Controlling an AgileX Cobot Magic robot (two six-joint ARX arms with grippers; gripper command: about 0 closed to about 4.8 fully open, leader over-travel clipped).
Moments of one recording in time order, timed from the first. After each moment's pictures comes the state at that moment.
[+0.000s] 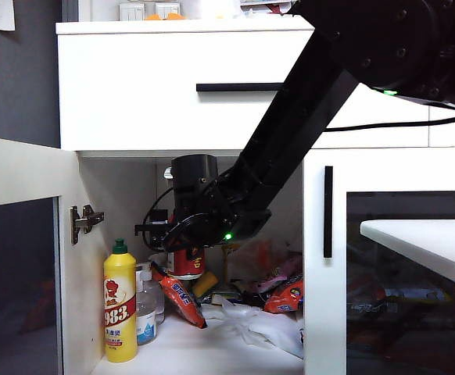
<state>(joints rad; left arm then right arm) -0.86 0.54 0.99 -0.92 -0.20 0.08 0.66 2.76 2.05 0.60 0.42 0.08</state>
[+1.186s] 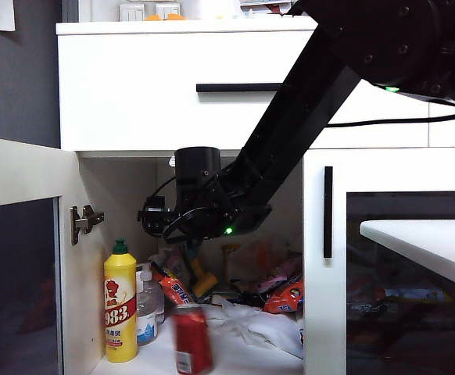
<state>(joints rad) -0.86 0.53 0.99 -0.92 -0.20 0.08 0.66 2.75 2.06 0.65 0.45 0.10</state>
